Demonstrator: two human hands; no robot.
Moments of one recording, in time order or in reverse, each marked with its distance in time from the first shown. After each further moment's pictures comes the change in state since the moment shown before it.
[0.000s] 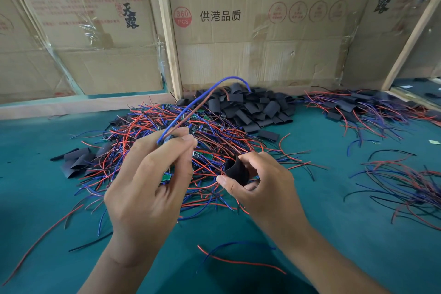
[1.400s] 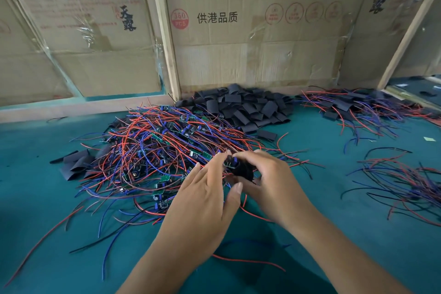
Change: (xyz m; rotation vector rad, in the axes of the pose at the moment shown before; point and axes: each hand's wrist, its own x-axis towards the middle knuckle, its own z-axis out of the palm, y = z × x) left_hand -0.030 0.026 0.027 0.077 -0.827 -0.407; right_hand 0.016 0.021 -0.013 -0.010 -0.211 -0.138
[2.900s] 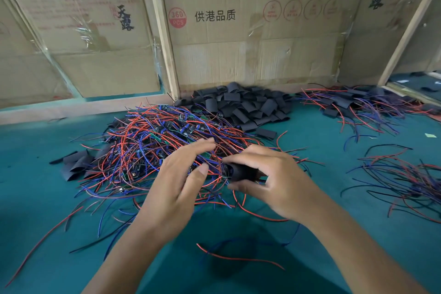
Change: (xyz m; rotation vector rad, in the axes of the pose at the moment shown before) left_hand 0.012 -0.036 -0.022 -0.326 0.065 -0.006; right_hand 0.005 -0.010 -0.026 0.034 -0.156 -0.189
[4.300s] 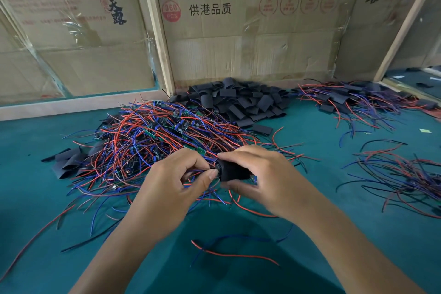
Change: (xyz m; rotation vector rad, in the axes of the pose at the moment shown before) left_hand 0.002 0.014 -0.004 0.041 -0.037 -0.065; right_hand -0.002 -0.003 0.002 -0.169 -0.048 -0.012
